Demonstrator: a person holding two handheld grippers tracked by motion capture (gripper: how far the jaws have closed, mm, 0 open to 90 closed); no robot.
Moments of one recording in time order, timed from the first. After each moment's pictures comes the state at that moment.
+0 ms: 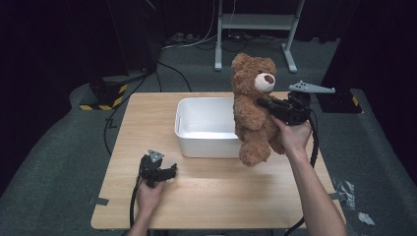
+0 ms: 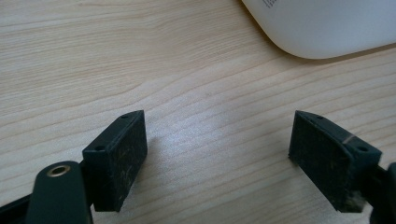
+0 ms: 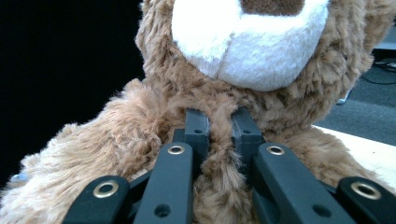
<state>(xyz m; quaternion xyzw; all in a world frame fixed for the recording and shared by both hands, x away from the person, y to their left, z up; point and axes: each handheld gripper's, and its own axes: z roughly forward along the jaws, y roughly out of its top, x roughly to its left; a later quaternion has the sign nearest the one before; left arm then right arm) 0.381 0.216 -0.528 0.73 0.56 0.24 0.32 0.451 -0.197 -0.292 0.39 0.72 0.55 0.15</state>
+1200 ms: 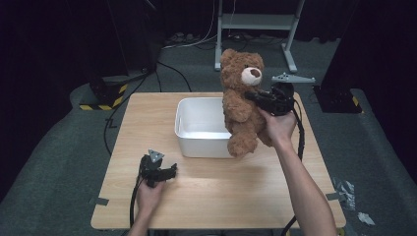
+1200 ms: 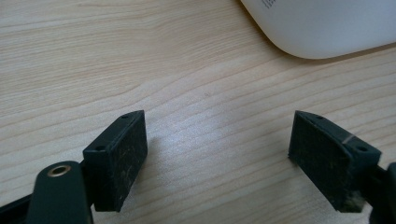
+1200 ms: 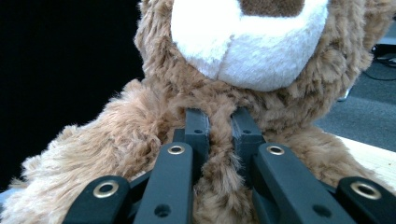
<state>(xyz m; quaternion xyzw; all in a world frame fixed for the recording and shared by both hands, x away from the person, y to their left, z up) 0.381 0.216 -0.528 0.73 0.55 0.24 0.32 0.479 -0.164 -0.292 0.40 0.73 0.54 0.15</state>
